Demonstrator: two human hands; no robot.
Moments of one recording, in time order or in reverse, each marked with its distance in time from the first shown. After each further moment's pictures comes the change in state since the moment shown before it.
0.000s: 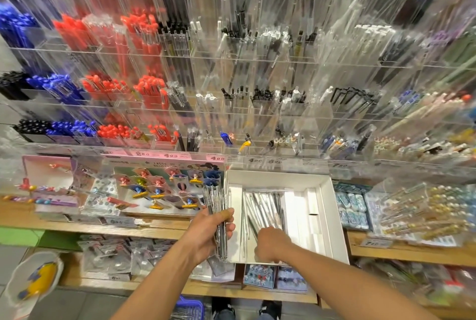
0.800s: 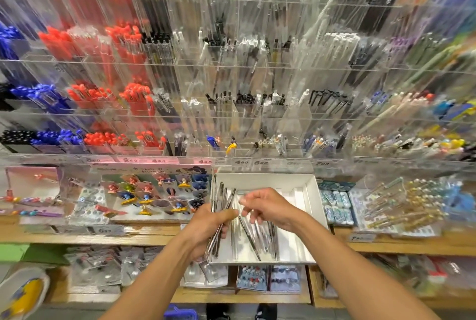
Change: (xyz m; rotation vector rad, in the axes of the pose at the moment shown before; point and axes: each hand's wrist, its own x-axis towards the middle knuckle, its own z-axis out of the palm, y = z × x) left_hand 0.000 0.005 0.018 0.307 -0.118 0.092; right_hand -0.060 0.020 -0.081 1.186 0.103 -0.390
